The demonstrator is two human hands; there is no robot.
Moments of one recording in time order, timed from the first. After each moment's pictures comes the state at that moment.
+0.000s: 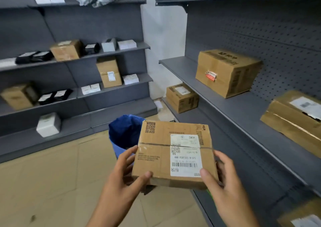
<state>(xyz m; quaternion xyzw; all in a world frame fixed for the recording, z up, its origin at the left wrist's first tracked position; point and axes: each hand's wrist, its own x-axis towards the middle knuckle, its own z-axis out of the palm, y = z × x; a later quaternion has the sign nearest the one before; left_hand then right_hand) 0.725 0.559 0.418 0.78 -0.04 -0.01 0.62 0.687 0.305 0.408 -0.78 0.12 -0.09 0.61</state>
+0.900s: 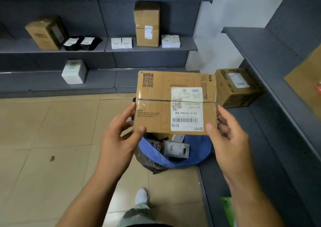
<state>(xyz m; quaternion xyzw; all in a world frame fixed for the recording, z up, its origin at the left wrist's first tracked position) 0.987 0.667 0.373 0.77 0.11 0.13 0.62 1.033 0.421 0.388 -0.79 -0.02 -0.05 0.61</state>
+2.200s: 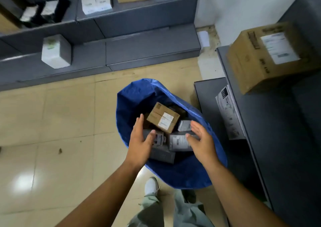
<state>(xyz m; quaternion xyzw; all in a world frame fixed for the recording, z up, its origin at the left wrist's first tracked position) 1.231 0.624 0.131 0.81 0.24 -0.09 0.52 1.273 0.409 0.080 -0.76 0.14 0.19 0.61</state>
